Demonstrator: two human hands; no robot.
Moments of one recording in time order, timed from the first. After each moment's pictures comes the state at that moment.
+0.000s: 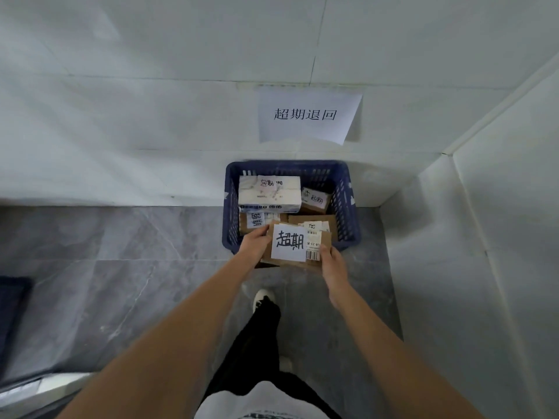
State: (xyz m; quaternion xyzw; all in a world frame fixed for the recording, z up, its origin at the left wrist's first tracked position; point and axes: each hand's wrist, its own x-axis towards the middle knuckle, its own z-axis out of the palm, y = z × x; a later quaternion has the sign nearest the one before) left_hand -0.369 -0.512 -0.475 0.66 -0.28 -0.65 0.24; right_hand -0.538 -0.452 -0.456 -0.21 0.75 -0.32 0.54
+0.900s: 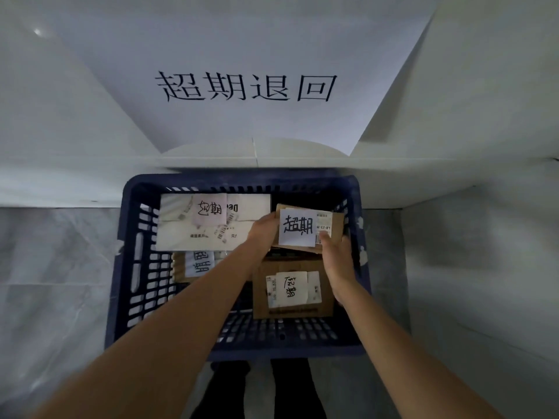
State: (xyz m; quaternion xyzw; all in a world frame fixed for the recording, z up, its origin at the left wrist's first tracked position) left_hand -0.529 -0.793 -0.741 0.70 -0.22 -0.66 0.15; right_hand -0.672 -0.734 -0.738 -0.19 0.79 -0.26 0.52
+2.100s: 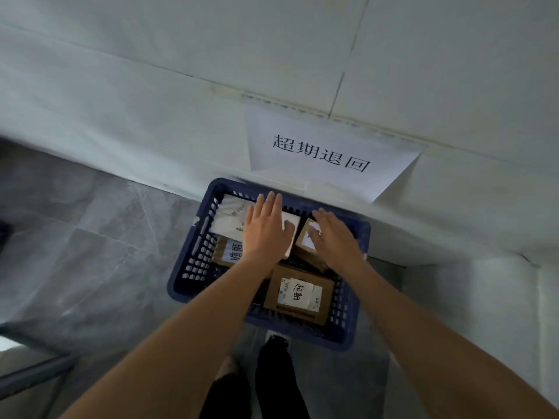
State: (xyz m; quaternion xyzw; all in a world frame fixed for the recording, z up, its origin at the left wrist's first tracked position) left_hand -0.478 -0.742 -0.549 0.76 -0.60 -0.23 0.06; right_hand -0.636 -0.777 -0.571 -0.77 0.56 0.01 0.31
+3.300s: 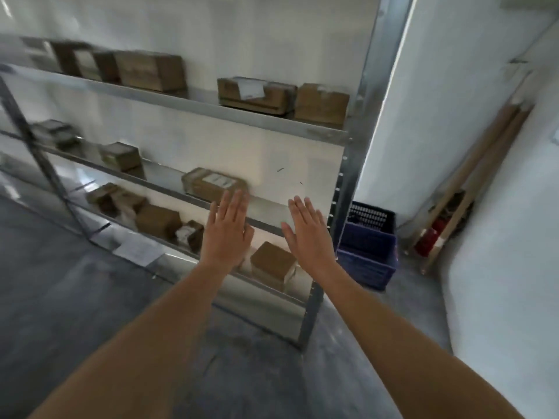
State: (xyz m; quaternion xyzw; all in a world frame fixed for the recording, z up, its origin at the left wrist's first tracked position) left_hand -0.193 0.011 -0.195 0.97 0.12 0.19 -0.02; right_hand -0.116 -0.162 -0.198 -0.91 -0.32 -0.15 0.19
